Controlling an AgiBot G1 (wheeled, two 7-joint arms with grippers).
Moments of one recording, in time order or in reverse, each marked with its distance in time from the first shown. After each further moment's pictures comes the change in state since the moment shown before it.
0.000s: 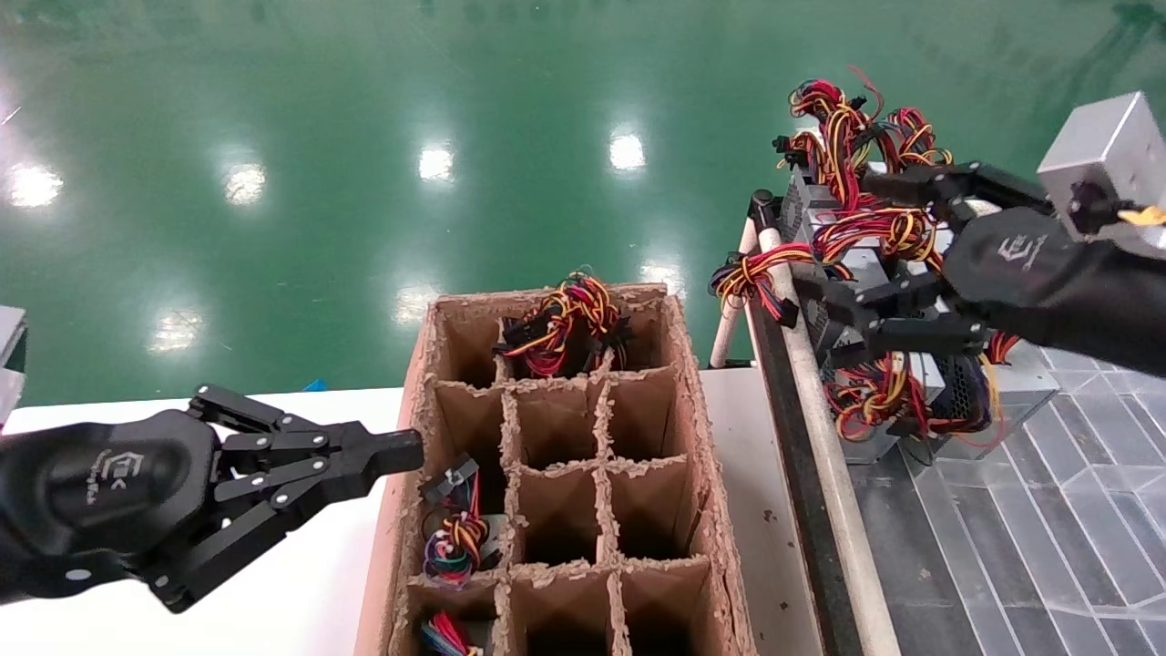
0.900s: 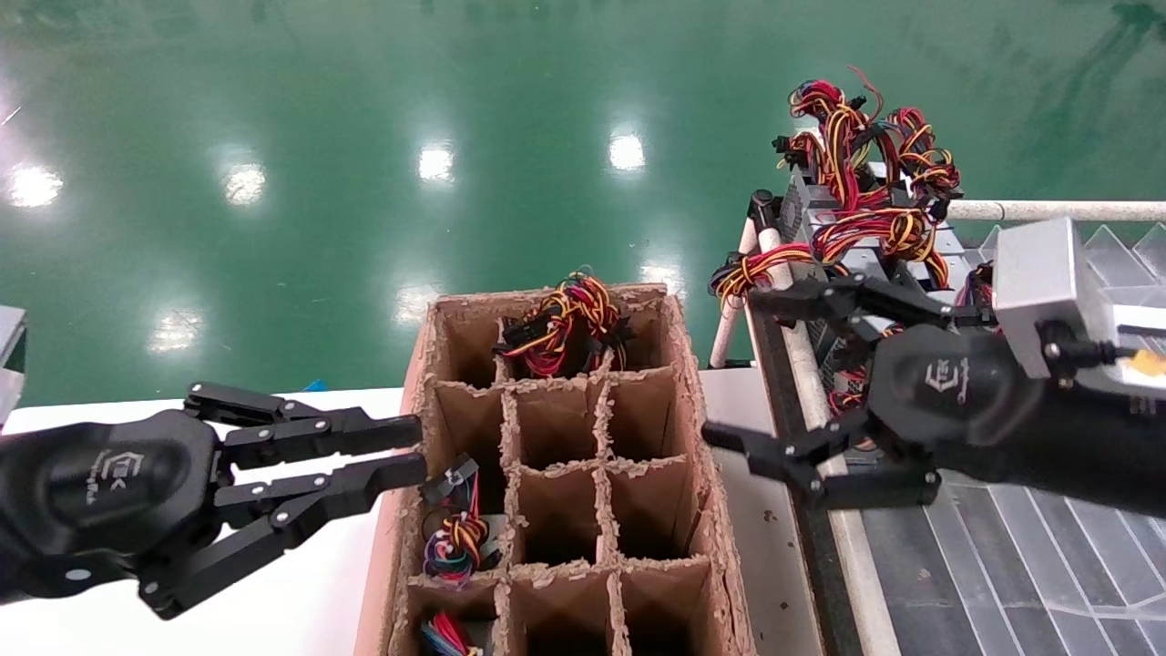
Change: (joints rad) left arm 0.000 0.000 0.000 0.000 0.000 0.000 0.000; right arm -0.067 -0.037 -0.020 -0.027 0.223 -0.209 -0.070
